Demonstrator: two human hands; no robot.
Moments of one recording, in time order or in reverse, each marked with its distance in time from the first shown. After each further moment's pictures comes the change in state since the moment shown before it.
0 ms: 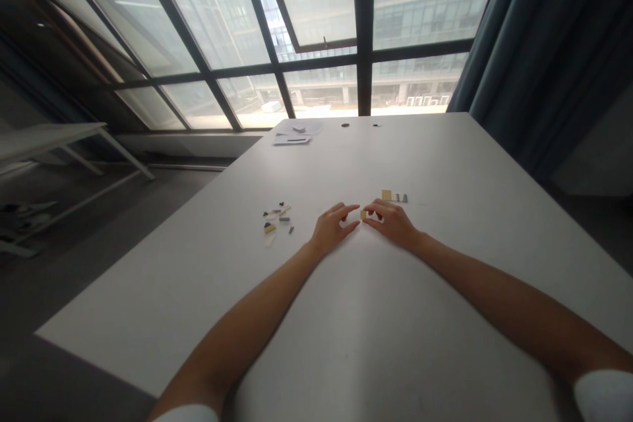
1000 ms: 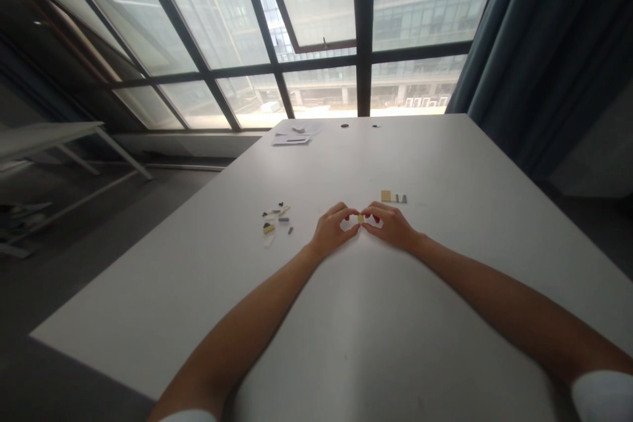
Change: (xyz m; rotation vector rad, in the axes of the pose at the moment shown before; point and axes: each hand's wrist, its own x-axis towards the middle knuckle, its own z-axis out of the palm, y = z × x) left_hand -0.004 0.001 0.004 0.018 0.052 0.081; right_hand -0.002 -0.002 0.000 0.035 -0.042 -0.051
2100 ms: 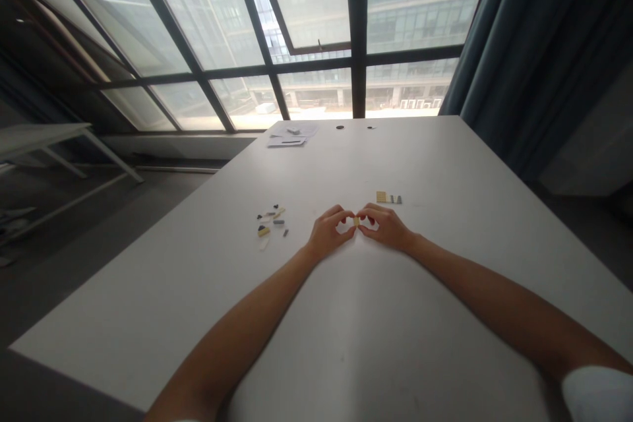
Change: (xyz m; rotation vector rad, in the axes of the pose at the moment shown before) left_hand 0.000 0.003 -0.002 -0.029 -0.028 -0.011; right_hand 0.000 -0.005 -0.003 0.035 -0.014 0.007
